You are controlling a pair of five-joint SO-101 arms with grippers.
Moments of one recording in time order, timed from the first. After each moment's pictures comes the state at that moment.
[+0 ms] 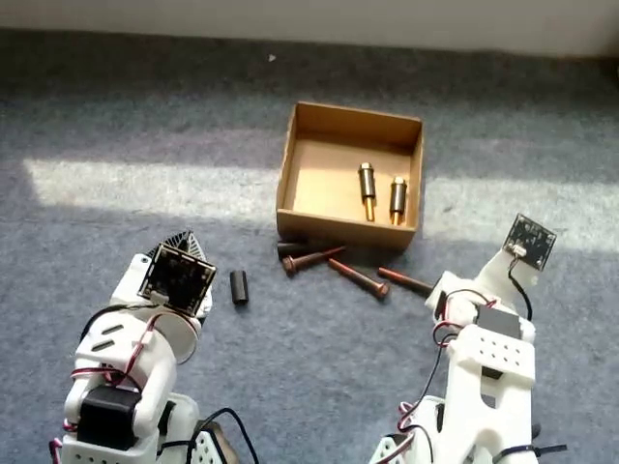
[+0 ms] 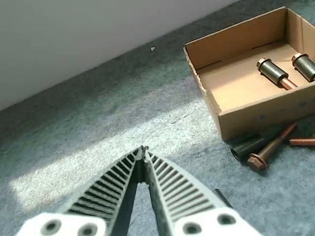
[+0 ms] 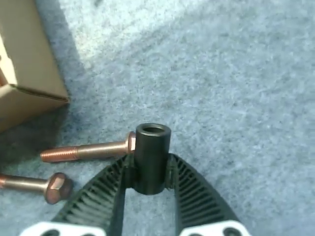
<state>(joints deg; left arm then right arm) 3.9 -98.1 71.6 59.9 -14.7 12.8 -46.7 70.8 43.4 -10.2</state>
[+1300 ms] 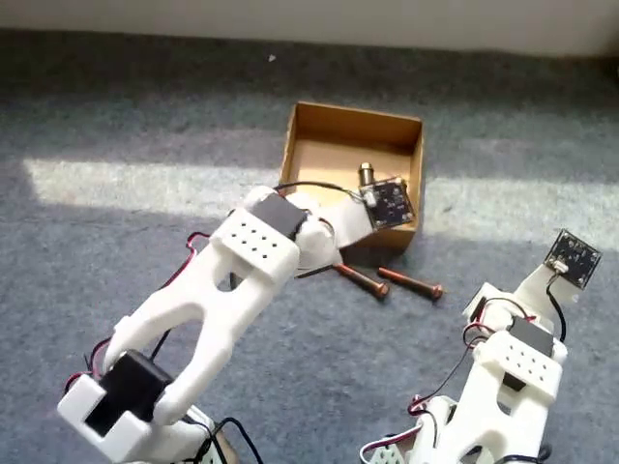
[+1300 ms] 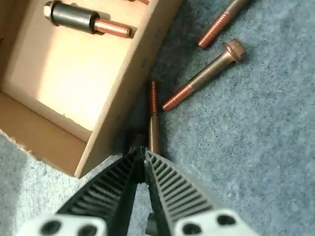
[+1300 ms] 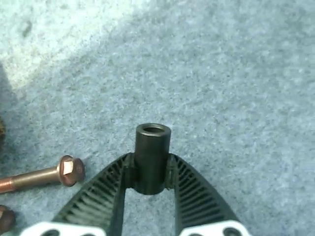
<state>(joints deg) 29.7 -3.9 17.5 66.0 -33.3 26.5 -46.7 70.8 41.8 -3.1</state>
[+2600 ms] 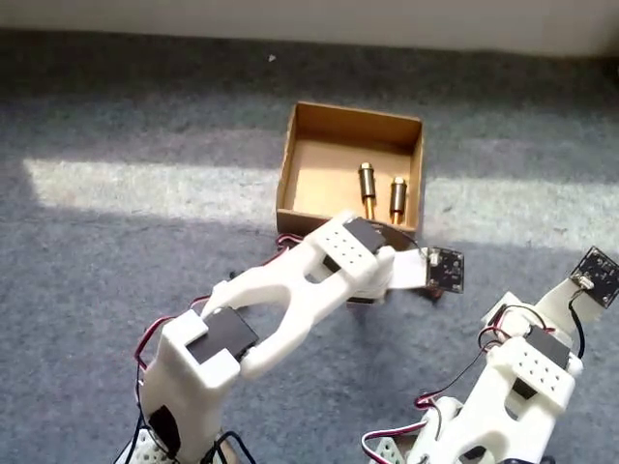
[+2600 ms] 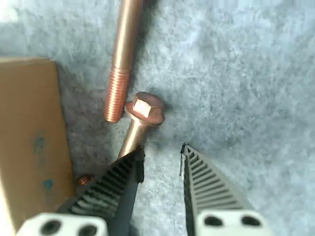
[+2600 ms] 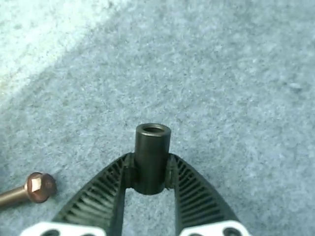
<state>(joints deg) 40.6 24.1 3.3 62.6 -45.0 33.8 -46.7 70.7 41.8 -2.9</state>
